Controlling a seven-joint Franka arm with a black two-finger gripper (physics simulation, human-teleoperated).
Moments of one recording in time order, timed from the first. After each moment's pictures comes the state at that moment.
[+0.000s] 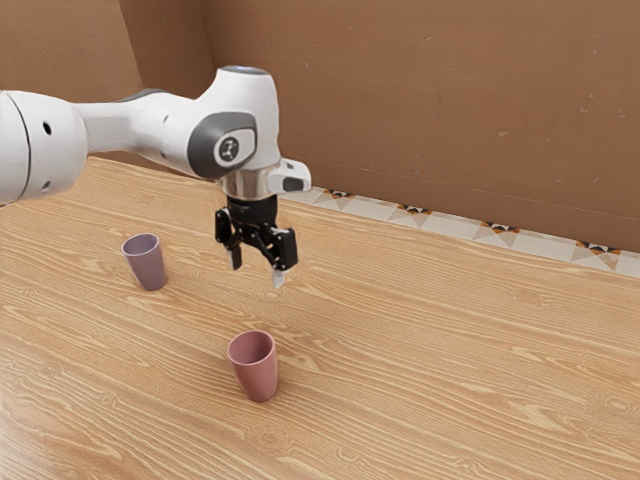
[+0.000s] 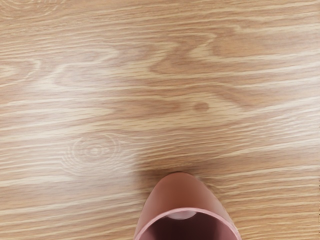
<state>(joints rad) -0.21 0.20 0.06 -1.78 -0.01 1.82 -0.03</state>
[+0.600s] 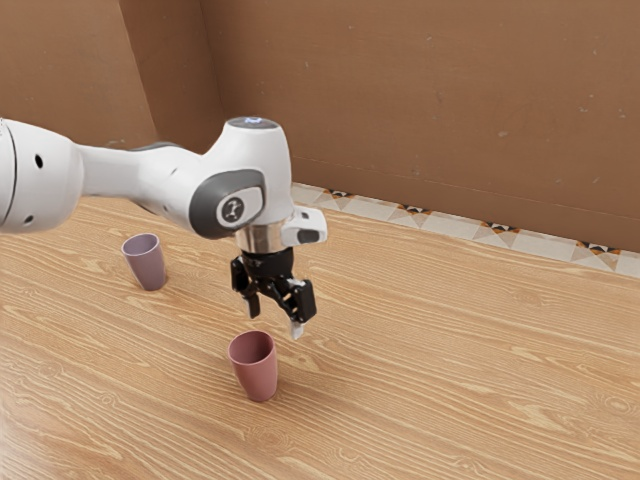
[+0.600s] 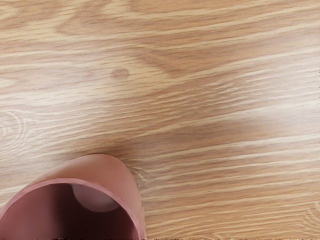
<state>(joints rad) -0.22 0.10 -0.04 -2.04 -0.04 2.02 -0.10</state>
